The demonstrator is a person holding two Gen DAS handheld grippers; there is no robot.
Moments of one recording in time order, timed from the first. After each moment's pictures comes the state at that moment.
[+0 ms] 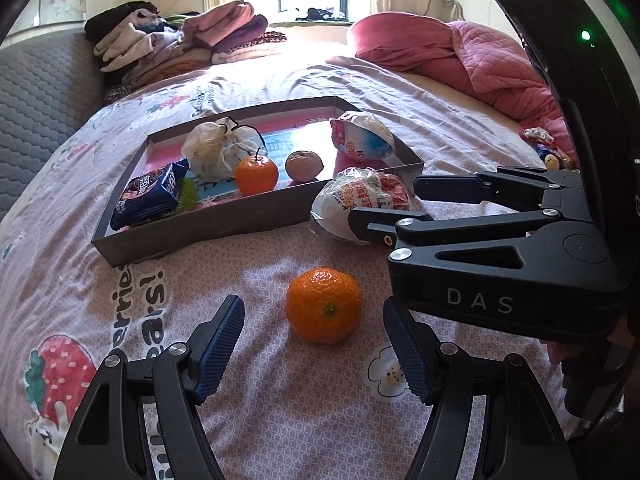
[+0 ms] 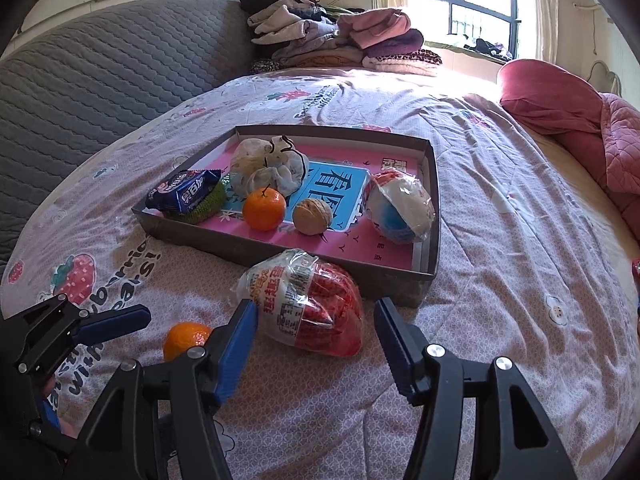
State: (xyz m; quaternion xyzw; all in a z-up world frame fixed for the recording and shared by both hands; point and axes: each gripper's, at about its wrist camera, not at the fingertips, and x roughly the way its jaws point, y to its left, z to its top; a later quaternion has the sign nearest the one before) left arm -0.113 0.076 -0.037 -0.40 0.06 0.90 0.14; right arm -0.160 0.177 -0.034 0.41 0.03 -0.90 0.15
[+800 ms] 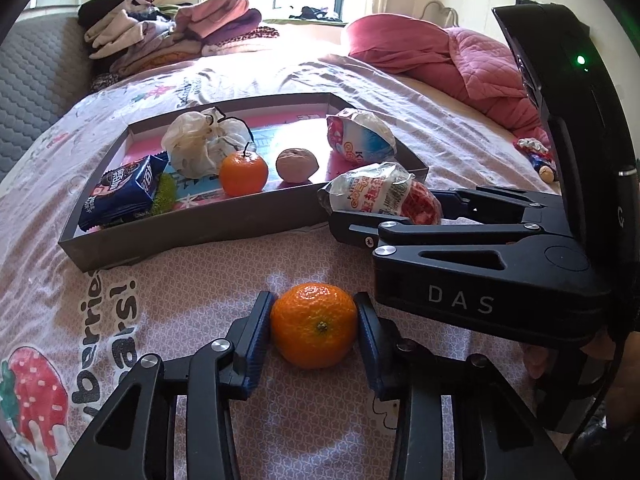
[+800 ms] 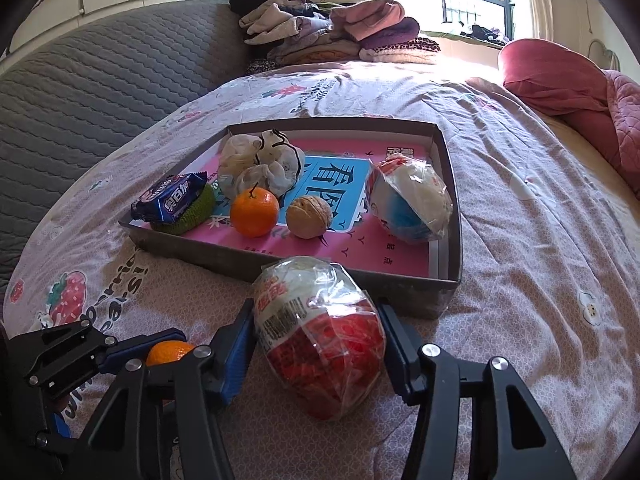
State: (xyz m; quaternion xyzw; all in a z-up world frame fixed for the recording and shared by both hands) left arm -0.137 0.071 -0.050 -0.41 0.02 0.90 0.17; right arm -0.180 0.182 -0.048 0.41 -0.01 -0.90 0.16
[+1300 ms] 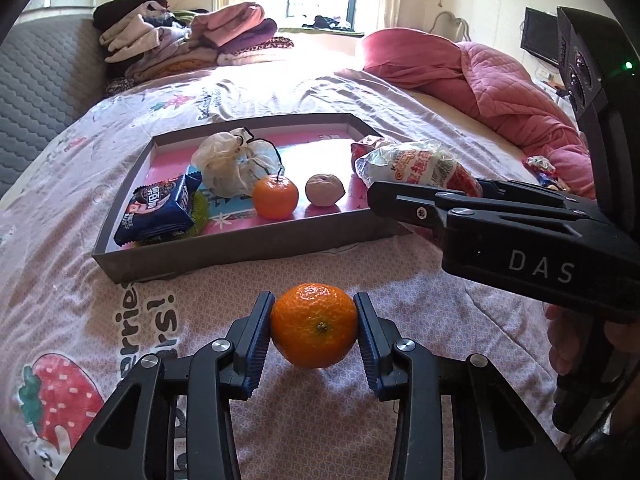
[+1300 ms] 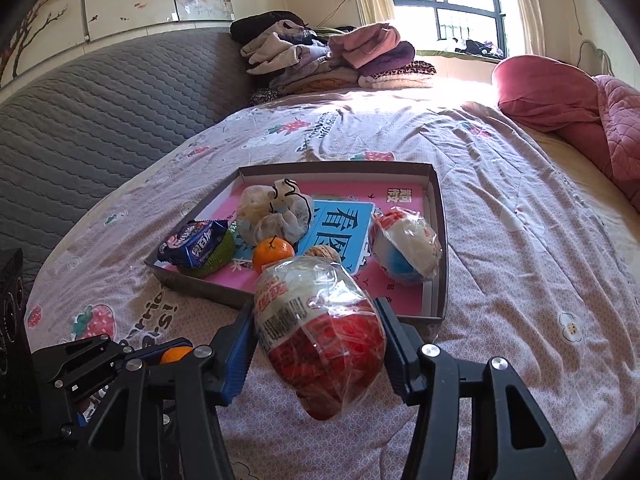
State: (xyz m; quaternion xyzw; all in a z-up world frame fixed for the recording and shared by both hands) left arm -0.139 0.052 -0.028 -0.39 0.02 0.91 0.14; right arm -0.171 0.182 -0.008 0.36 -0.03 -0.92 0.17
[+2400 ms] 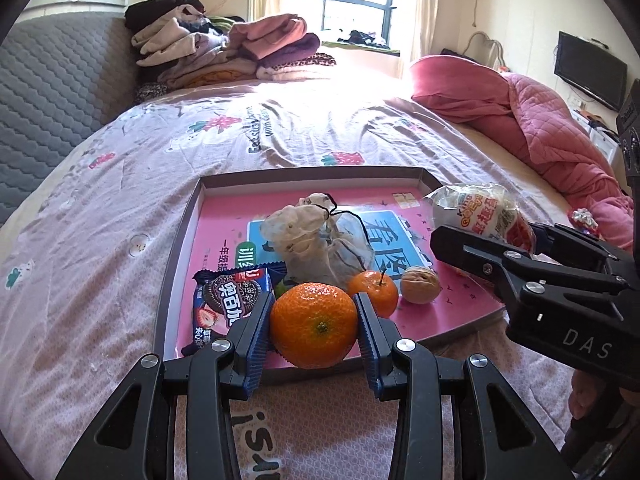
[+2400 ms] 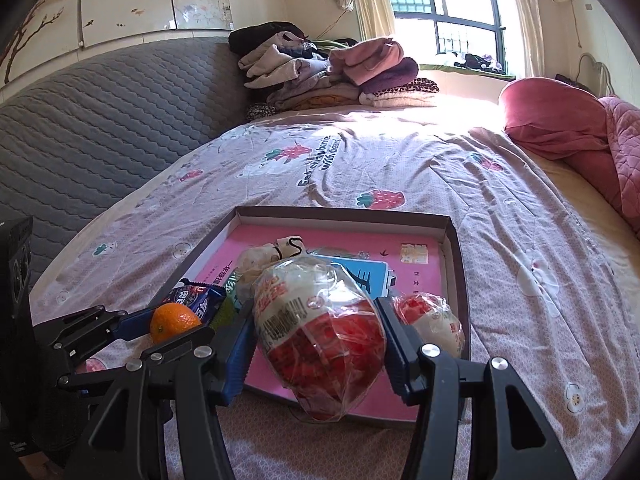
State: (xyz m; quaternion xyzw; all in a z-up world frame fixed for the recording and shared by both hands) left arm -0.225 0.007 -0.004 -0.38 0.00 0.92 0.09; right arm -0.231 0.153 0.008 0.35 -0.02 -0.92 0.15
